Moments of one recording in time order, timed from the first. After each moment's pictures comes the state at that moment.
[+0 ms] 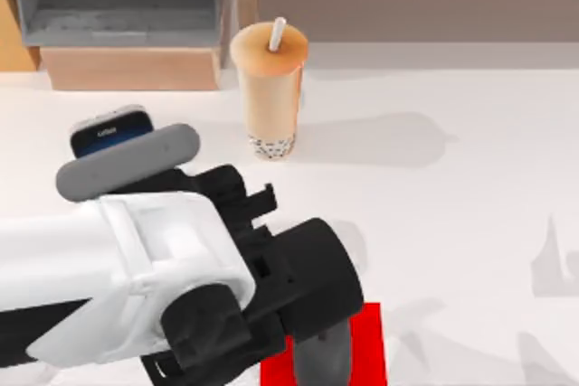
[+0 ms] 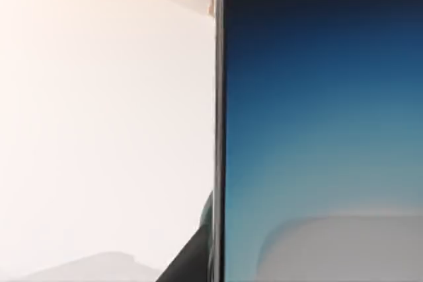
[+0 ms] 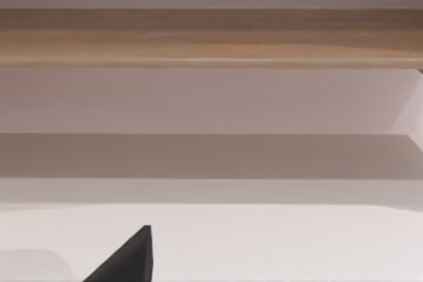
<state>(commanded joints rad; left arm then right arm) -1.11 1.47 0.96 -1.03 -1.12 -1.54 0.00 0.00 0.00 0.00 0.00 0.00</state>
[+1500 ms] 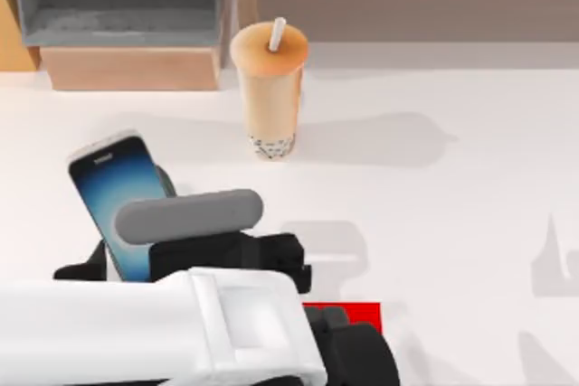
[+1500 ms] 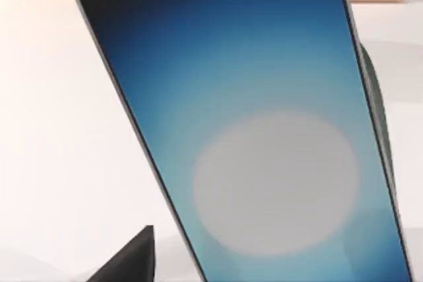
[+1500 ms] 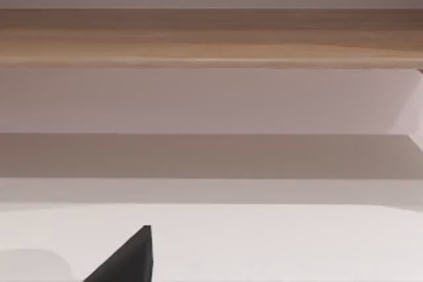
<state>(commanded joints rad) -1.29 1.56 0.99 -1.23 -1.11 -1.58 0.00 0.00 0.00 0.00 0.00 0.00</state>
